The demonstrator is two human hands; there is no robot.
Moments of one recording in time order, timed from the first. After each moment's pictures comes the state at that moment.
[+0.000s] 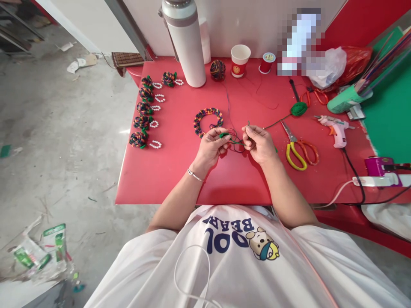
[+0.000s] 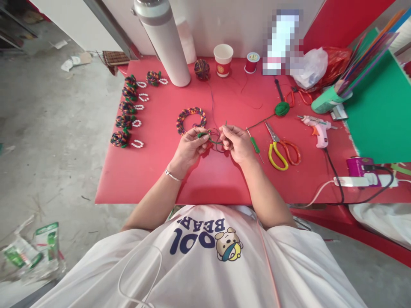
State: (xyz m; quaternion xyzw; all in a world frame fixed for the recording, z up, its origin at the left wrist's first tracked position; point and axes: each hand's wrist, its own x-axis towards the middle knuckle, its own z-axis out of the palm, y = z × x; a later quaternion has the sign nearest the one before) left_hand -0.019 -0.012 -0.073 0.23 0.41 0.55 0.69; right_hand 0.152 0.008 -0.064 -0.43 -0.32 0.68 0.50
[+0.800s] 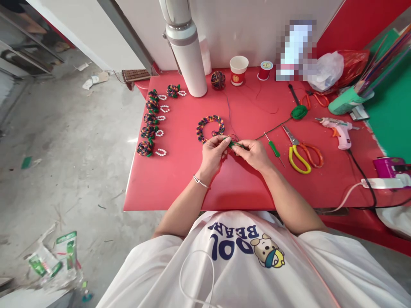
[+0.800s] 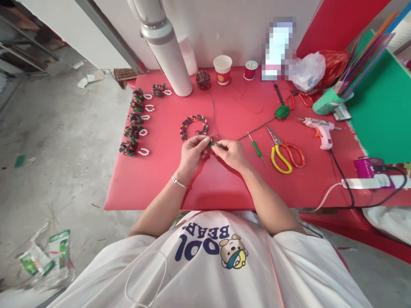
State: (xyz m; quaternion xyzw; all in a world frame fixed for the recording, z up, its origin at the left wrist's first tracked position) left_hand -0.013 -0.014 -0.078 0.27 0.48 0.57 0.61; right_hand 0.146 -0.007 -0.062 -0.53 -0.62 0.48 0.33
